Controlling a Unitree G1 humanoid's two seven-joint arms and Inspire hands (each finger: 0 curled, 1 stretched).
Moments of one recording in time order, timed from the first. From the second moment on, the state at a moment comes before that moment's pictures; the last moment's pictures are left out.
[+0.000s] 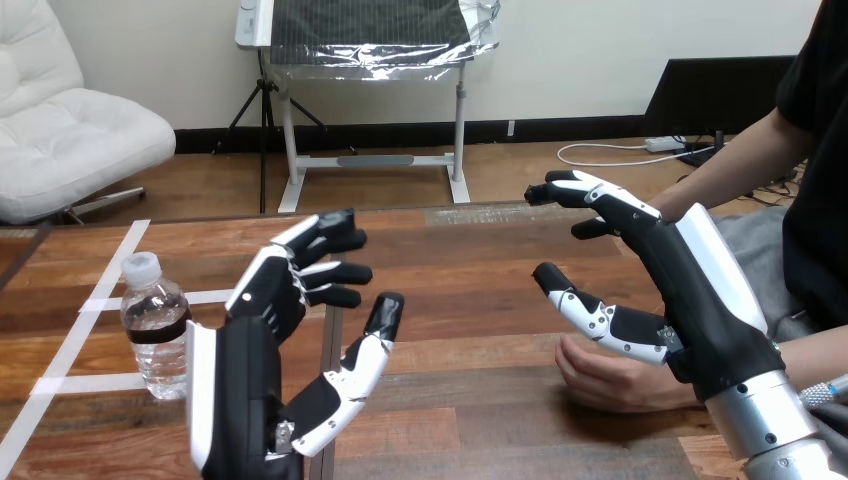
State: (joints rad) left arm 0.43 0.07 -0.32 -0.27 0.26 -0.57 0.43; right arm 0.12 -0.32 -0.01 -0.23 -0.28 -0.32 0.12
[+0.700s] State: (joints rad) left arm 0.44 0.07 -0.17 -0.43 0.31 -0.61 0.50; right arm 0.12 -0.32 -0.01 -0.23 -0.28 -0.32 0.12
